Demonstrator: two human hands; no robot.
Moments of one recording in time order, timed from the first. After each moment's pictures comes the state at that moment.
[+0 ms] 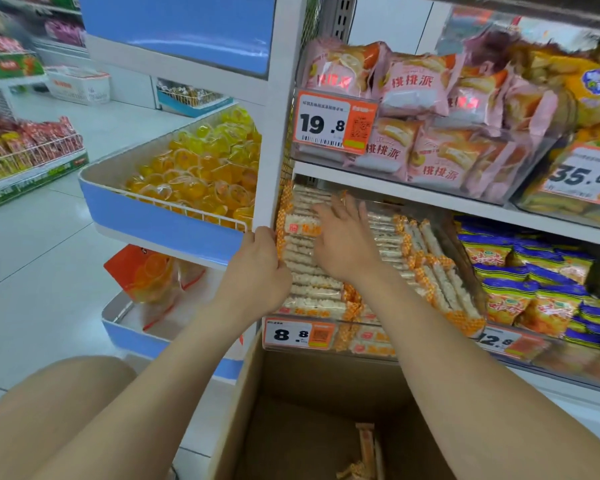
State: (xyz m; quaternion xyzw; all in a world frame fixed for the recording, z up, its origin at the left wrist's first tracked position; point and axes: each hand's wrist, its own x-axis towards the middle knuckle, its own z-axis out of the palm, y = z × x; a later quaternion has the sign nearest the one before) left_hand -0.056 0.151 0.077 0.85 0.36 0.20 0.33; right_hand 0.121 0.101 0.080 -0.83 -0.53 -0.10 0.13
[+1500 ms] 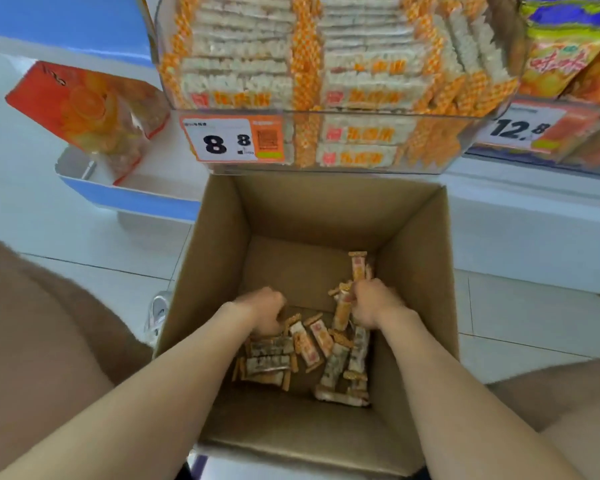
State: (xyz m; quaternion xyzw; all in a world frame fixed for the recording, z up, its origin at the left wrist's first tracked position) left_hand -0.084 0.022 -0.221 0.87 0.20 -0.39 0.24; right_hand 0.082 -0.141 -0.215 -0.86 -0.34 0.37 -0.09
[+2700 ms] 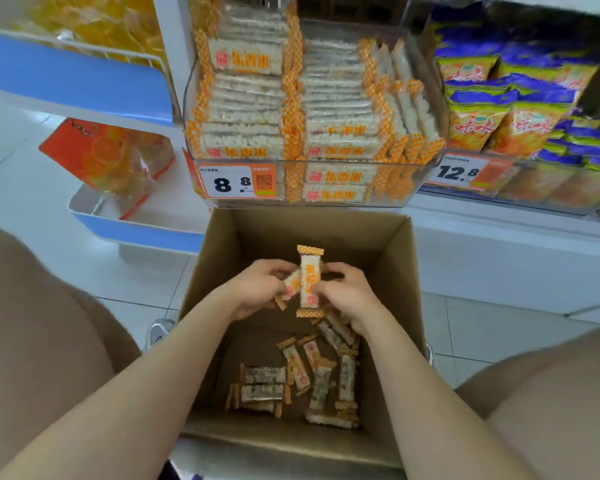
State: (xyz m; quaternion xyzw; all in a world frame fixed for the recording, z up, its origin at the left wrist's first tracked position) left_hand -0.067 0.034 -0.140 0.65 0.36 -0.12 0.66; right_hand 0.057 -0.116 -0.144 -0.79 -0.09 0.42 0.43
